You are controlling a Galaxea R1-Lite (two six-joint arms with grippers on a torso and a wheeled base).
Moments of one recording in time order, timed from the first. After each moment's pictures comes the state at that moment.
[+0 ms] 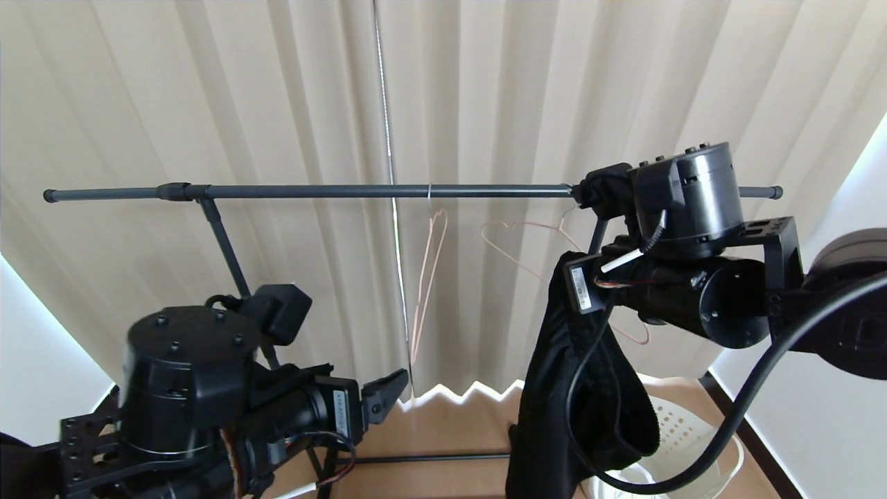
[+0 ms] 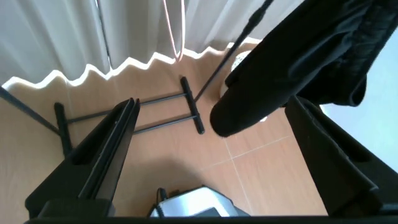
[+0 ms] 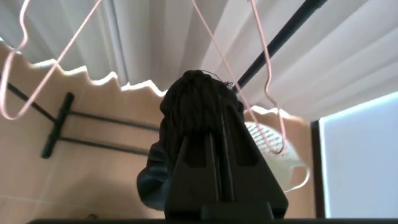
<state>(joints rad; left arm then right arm) -0.77 1.53 -0.52 -0.54 0.27 -0.40 0.67 1.73 -1.19 0.00 -0.56 0.13</state>
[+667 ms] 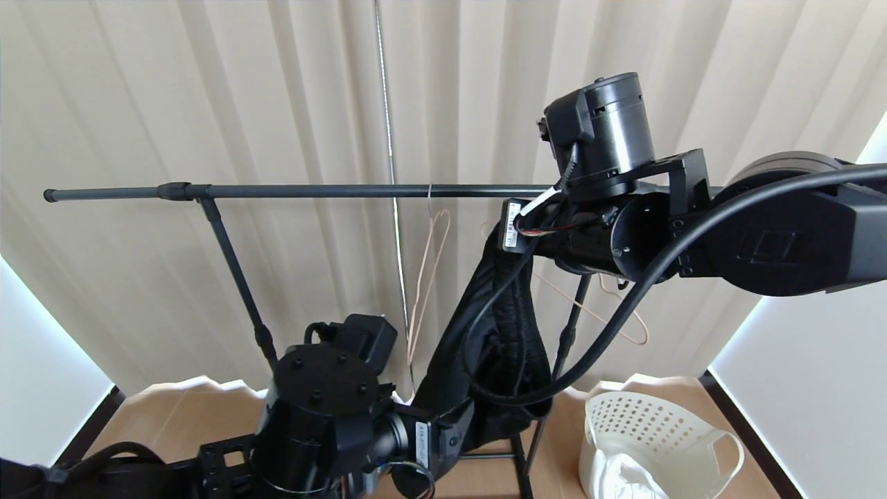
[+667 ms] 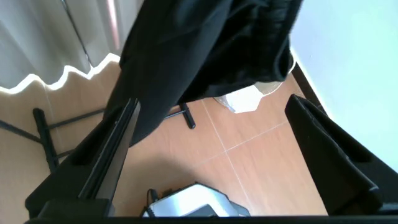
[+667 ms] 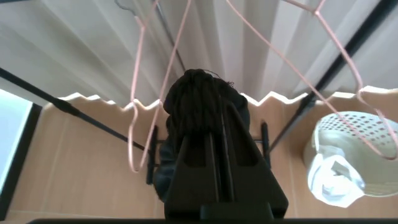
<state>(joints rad) -0.91 1.73 -0.57 -0.66 0.33 -0.42 0.76 1.90 -1.58 0.17 -0.56 0.52</state>
